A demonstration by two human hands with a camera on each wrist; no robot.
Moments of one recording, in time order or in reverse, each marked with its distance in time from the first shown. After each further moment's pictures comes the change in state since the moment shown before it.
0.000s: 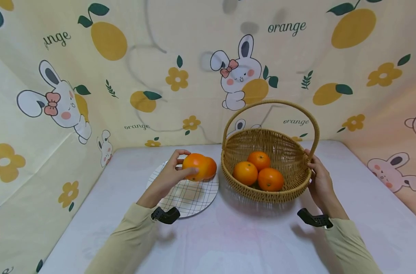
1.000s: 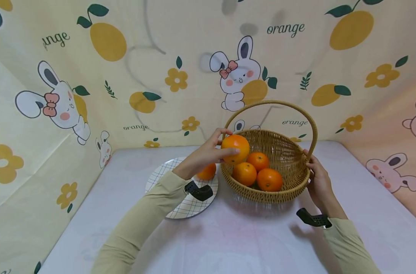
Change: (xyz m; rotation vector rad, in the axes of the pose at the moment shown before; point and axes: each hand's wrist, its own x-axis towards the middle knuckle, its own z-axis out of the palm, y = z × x) left_hand 0.054 0.075 0.067 0.000 -0.274 0.059; right_hand 0.000 -0.002 0.002 -0.022 0.005 0.002
